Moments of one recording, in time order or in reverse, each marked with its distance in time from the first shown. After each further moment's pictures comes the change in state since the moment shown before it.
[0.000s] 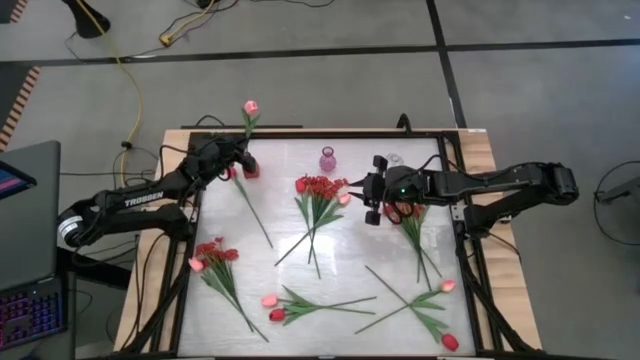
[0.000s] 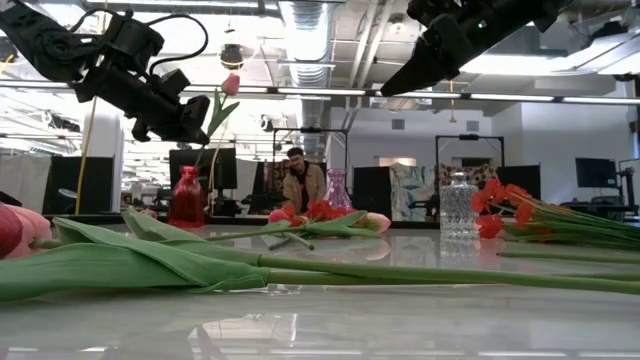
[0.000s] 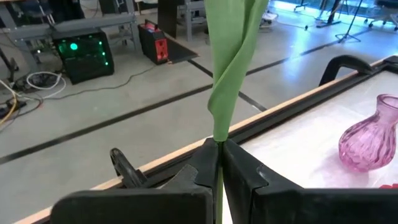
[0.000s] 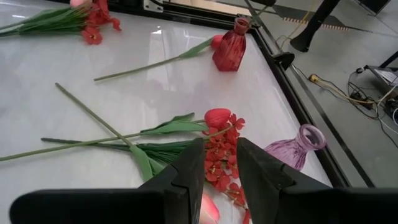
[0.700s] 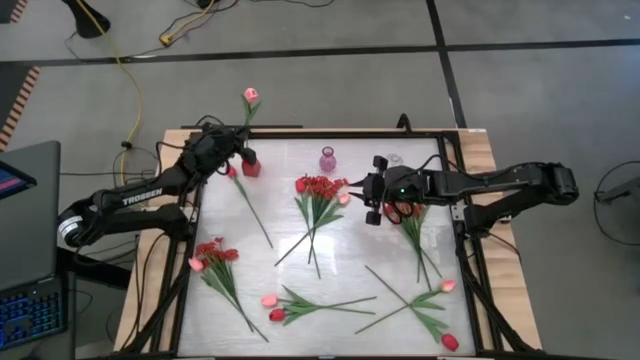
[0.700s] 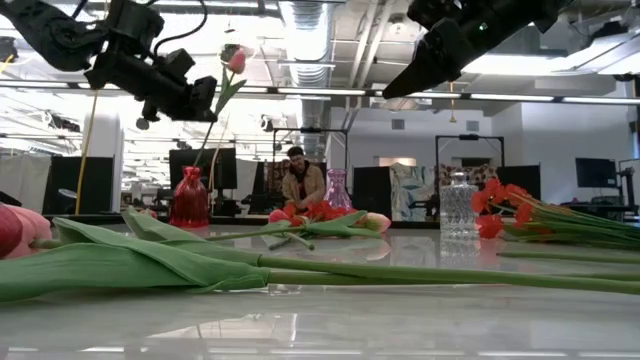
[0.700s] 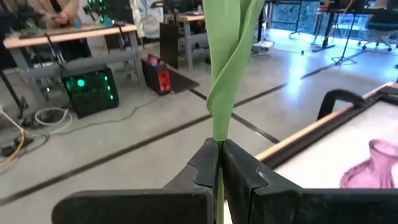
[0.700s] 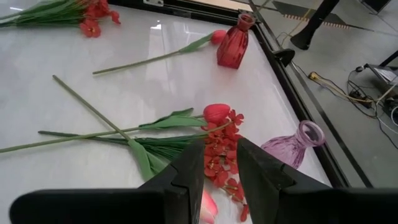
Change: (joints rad) left arm 0.003 0.000 0.066 0.054 -0.005 0.076; right arm -0.003 0.000 0.000 -0.017 -0.001 -0.017
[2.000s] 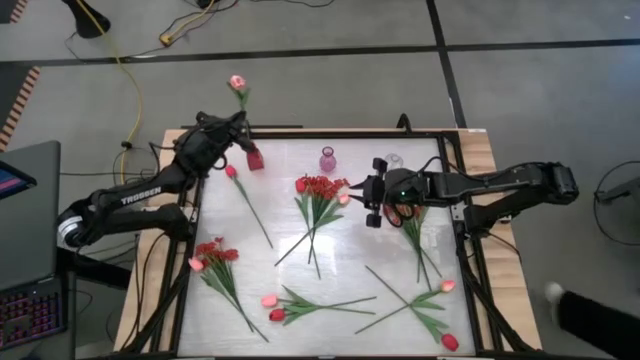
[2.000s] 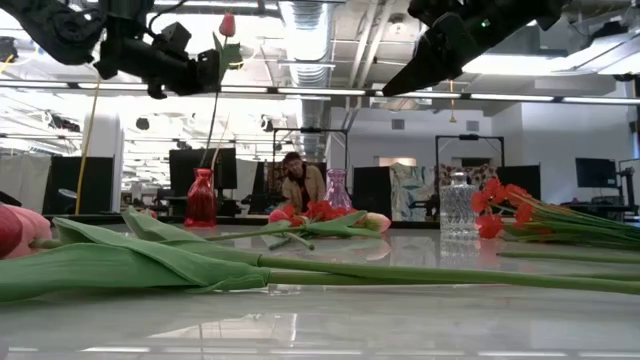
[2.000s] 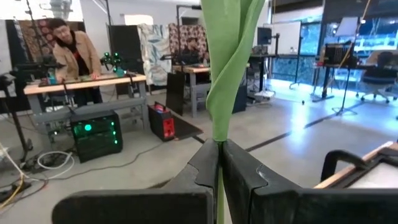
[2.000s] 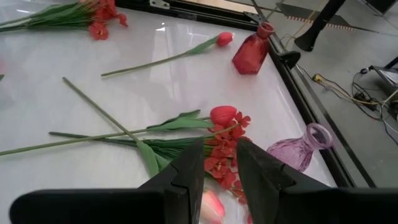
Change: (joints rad) left arm 0.003 0.011 0.054 0.185 -0.020 0.060; right arm 0.026 0.000 0.000 0.002 0.005 0.012
